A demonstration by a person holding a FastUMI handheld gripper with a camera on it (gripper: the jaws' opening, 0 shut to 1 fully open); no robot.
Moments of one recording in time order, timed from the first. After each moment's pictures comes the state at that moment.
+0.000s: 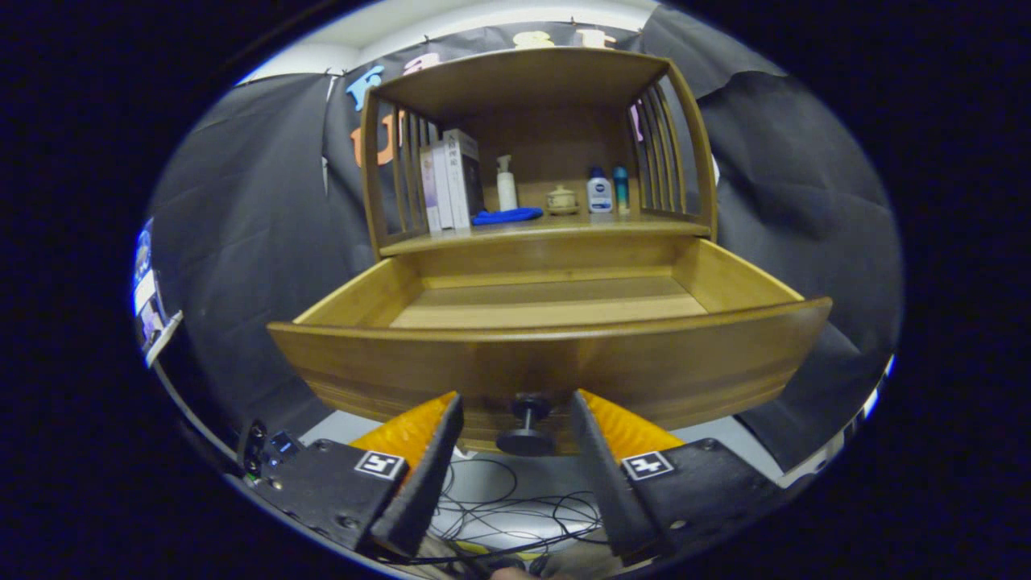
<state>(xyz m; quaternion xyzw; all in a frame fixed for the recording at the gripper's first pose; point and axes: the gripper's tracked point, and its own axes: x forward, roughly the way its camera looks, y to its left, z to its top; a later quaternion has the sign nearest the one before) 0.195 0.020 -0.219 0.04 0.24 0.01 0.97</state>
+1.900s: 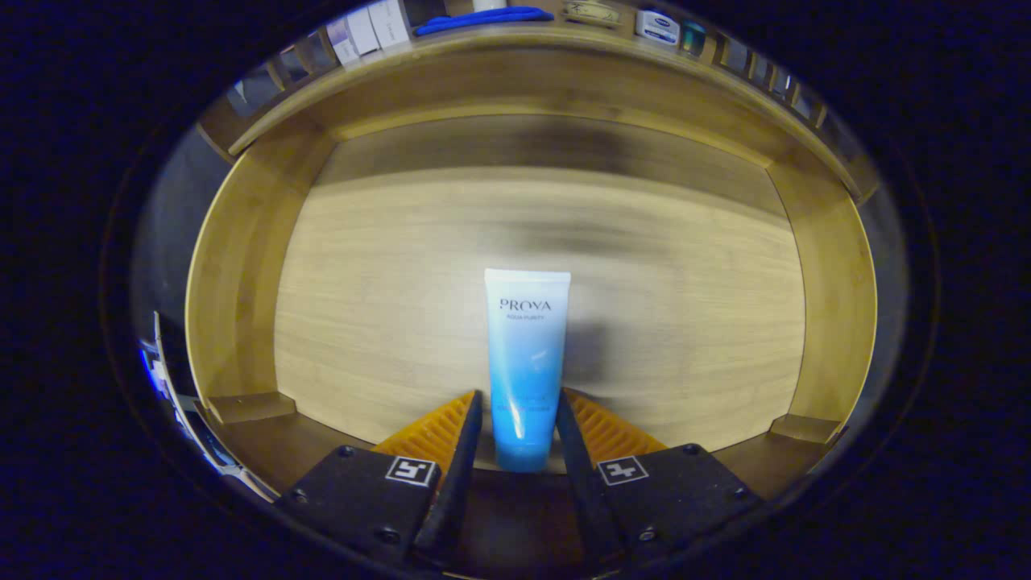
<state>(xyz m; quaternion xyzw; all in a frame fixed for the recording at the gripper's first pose) 0.310 0.018 -0.297 0.01 0.65 -0.05 0.76</state>
